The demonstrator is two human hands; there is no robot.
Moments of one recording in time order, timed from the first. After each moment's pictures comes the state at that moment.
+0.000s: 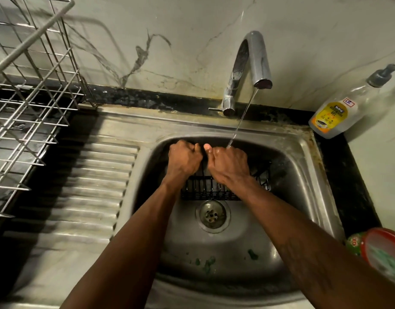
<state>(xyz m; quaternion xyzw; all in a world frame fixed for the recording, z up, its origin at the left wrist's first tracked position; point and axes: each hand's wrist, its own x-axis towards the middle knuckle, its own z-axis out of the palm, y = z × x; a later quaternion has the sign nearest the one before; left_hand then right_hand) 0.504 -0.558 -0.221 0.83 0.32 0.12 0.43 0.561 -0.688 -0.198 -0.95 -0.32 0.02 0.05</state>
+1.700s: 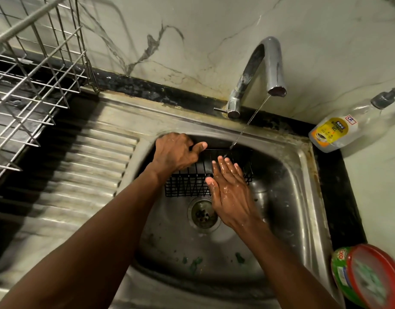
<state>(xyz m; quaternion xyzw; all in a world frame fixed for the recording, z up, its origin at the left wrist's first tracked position) 0.495 -0.530 -0.211 0.96 0.21 0.09 0.14 0.506 -0.746 -0.212 -0.91 -0.41 0.02 0.10</state>
